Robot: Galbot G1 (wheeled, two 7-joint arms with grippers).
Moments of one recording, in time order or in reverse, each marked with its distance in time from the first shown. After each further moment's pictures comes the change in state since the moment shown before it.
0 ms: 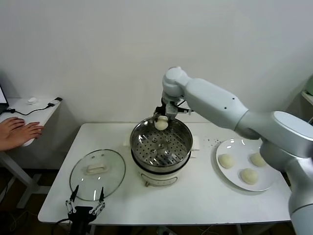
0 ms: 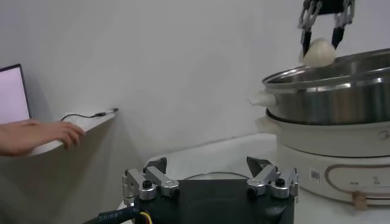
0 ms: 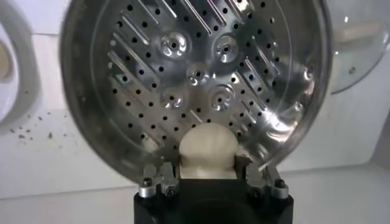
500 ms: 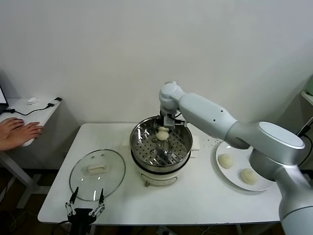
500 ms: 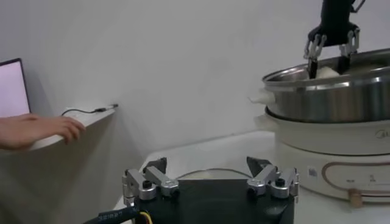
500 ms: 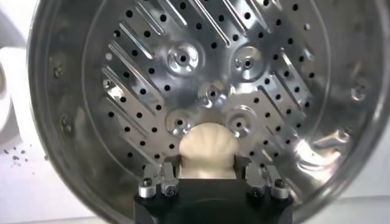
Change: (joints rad) left arm 0.012 0.000 0.003 0.000 -0.018 0.004 0.000; right arm -0.062 0.027 -0.001 -0.051 -0.065 0.003 0.016
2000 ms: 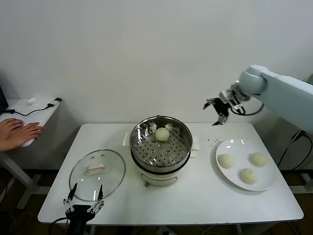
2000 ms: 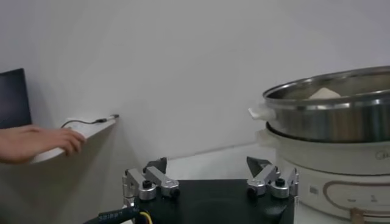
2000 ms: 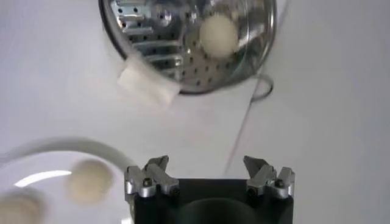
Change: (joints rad) left arm 0.005 0.001 -0.010 -0.056 -0.016 0.015 0.018; right arm 0.298 -0.706 -0.390 0.299 0.952 -0.805 0.125
